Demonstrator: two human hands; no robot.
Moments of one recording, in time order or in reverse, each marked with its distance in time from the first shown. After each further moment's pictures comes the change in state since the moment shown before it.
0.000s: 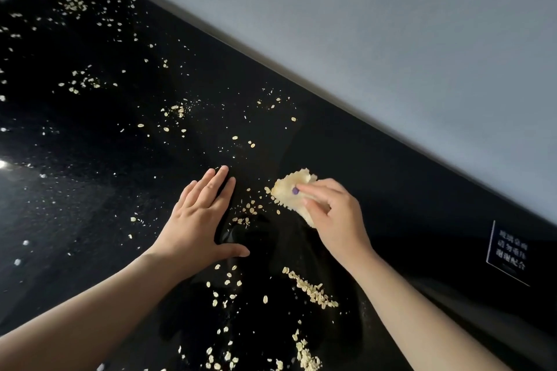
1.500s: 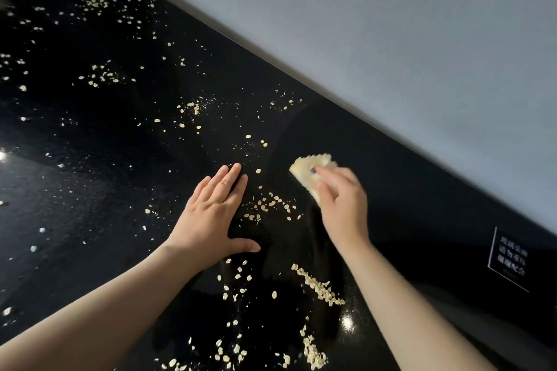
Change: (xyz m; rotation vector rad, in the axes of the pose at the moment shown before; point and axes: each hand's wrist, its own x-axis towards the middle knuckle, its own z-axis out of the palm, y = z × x) left_hand -0.003 0.001 0.000 0.019 0.049 0.012; right_hand 0.017 -0.001 0.014 -0.112 0.207 0.045
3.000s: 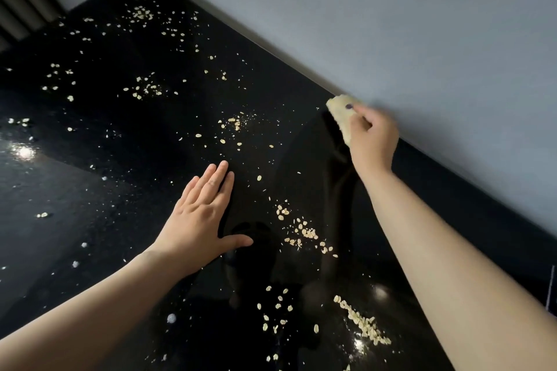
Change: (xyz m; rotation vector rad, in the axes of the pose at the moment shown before) left_hand -0.006 -0.078 -0.016 -0.011 0.075 -0.071; right_hand 0.135 -0.052 0.040 0.072 0.197 0.067
